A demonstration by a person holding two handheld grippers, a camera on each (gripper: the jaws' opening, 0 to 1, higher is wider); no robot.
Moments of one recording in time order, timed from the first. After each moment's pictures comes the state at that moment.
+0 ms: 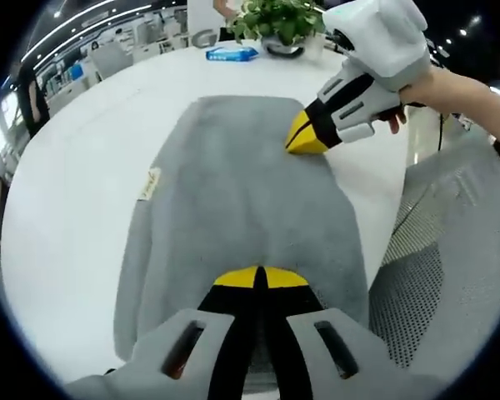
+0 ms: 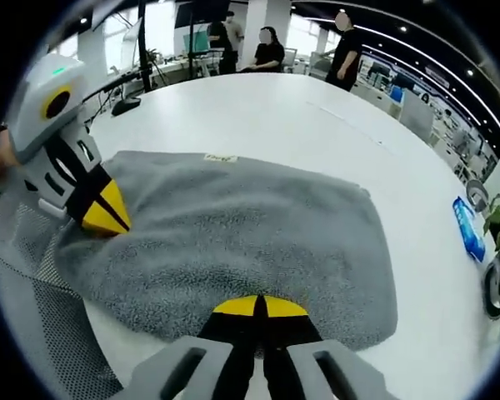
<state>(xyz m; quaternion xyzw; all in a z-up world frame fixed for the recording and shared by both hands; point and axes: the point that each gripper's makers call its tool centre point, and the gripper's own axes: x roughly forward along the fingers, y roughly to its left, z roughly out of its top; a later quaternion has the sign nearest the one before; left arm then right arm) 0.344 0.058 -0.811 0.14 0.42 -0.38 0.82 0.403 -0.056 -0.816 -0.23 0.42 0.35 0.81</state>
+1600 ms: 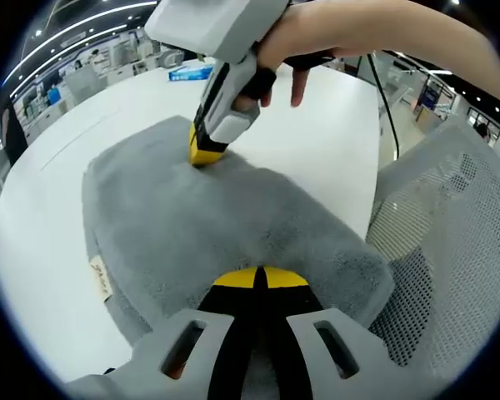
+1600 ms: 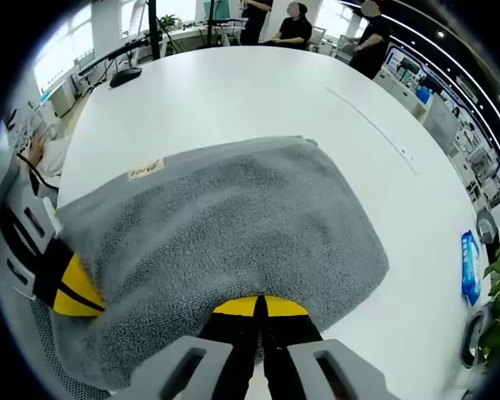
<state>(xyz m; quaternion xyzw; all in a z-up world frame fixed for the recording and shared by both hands) 0.325 -0.003 -0.810 0.14 0.37 -0.45 0.80 0.451 -0.041 -0.822 -0.31 0.45 0.36 0.76</state>
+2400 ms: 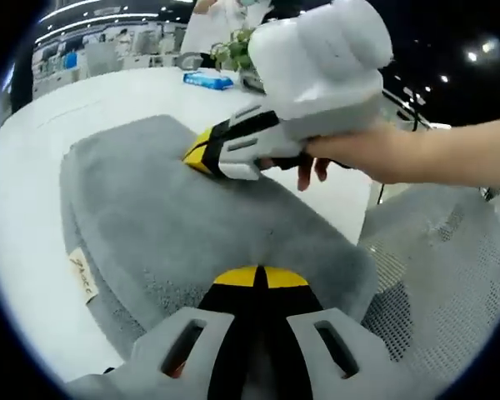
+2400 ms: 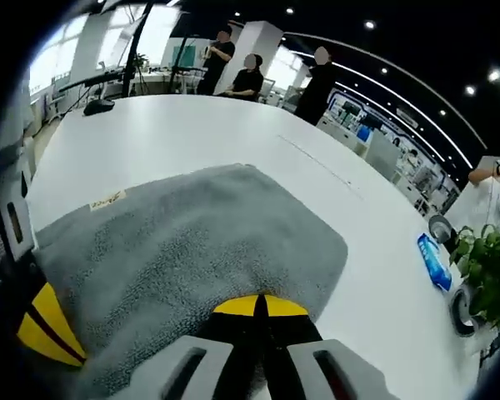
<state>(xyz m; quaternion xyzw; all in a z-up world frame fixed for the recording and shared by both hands) 0.321 -0.010 -0.808 0.04 0.35 -0.45 0.82 0.454 -0.038 -0.814 -0.27 0.29 0.27 0.88</state>
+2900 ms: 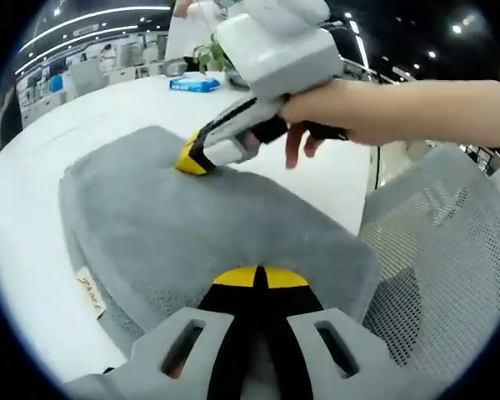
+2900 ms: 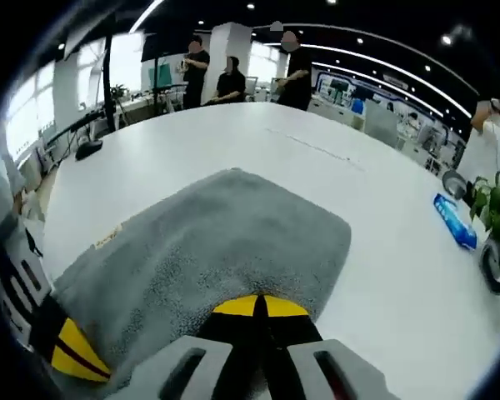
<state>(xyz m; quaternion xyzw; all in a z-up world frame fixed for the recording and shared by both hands) 0.325 -0.013 -0.805 0.08 0.36 -0.47 0.80 0.460 -0.040 -0.809 -0.09 0.40 0.30 0.86</state>
